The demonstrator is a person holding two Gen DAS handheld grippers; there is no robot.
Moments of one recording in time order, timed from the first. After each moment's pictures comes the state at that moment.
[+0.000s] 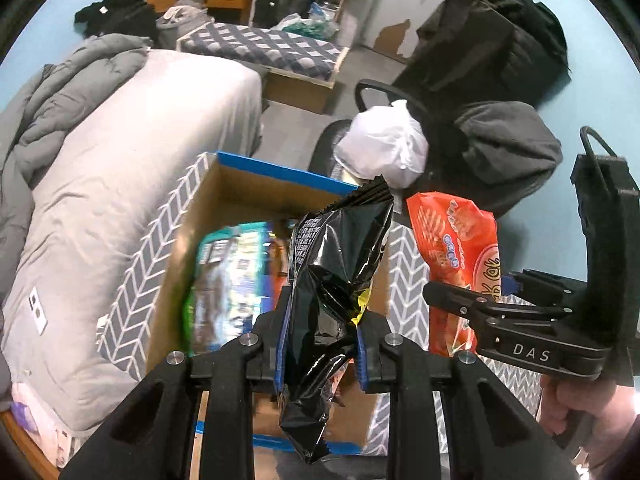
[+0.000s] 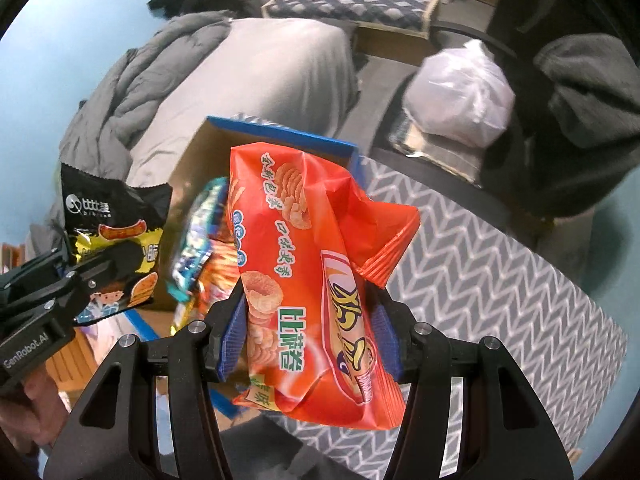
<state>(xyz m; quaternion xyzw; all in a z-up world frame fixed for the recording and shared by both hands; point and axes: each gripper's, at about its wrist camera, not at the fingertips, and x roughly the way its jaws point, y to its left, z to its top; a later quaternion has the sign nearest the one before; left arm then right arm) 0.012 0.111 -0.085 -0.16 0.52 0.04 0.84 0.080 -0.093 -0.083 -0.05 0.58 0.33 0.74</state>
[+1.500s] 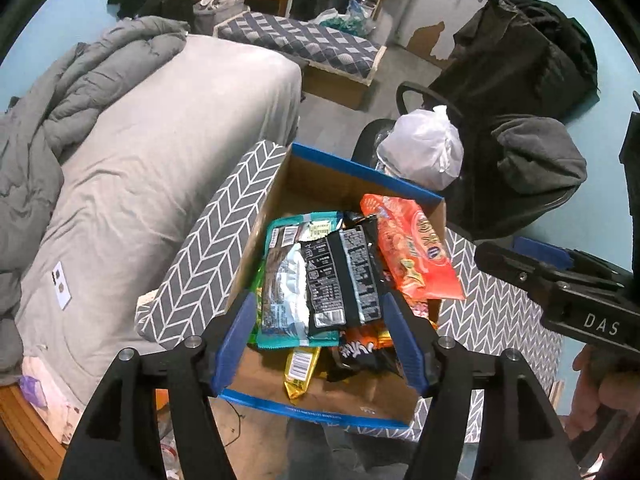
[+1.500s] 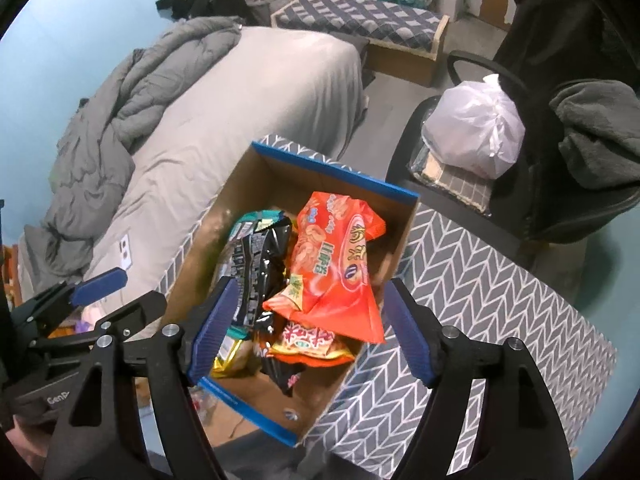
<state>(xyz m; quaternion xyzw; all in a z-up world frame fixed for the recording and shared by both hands) -0.019 0.151 -0.071 -0.17 0.54 0.09 0.82 0.059 -0.031 -0.031 -0.07 0.56 0.32 0.76</state>
